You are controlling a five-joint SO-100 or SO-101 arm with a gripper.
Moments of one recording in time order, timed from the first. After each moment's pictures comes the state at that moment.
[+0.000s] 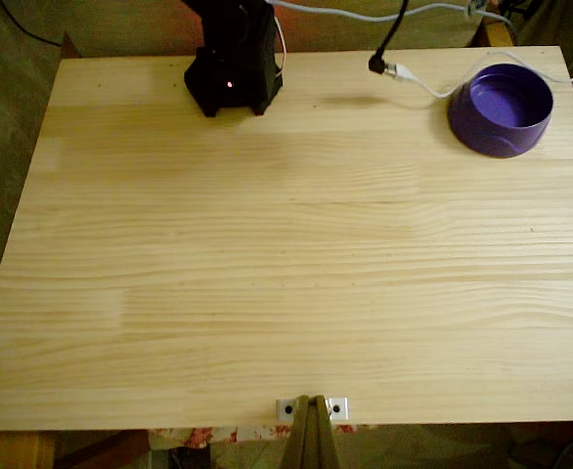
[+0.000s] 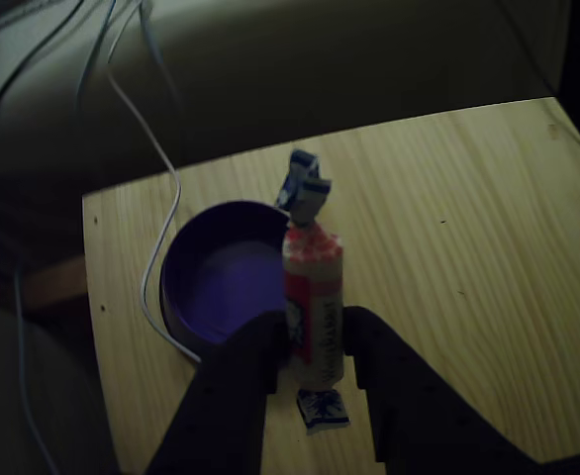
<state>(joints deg) -77.7 127.4 112.1 55.2 -8.6</state>
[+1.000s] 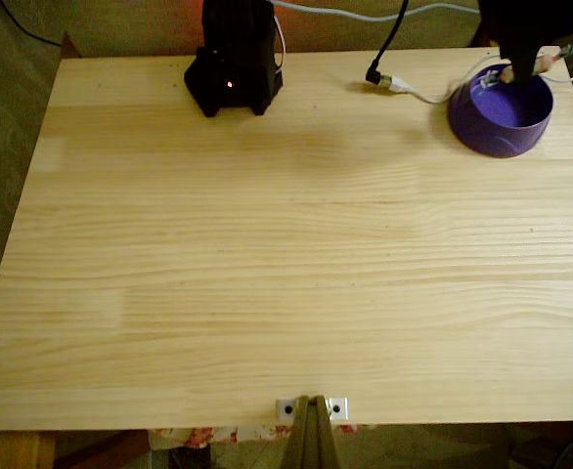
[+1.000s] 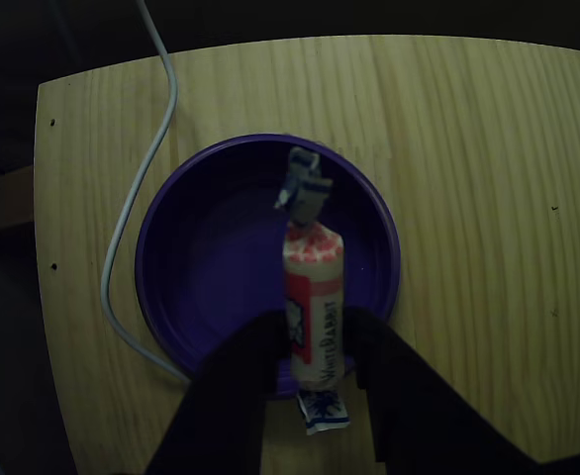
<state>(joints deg) -81.5 86.3 93.4 51.3 -12.0</state>
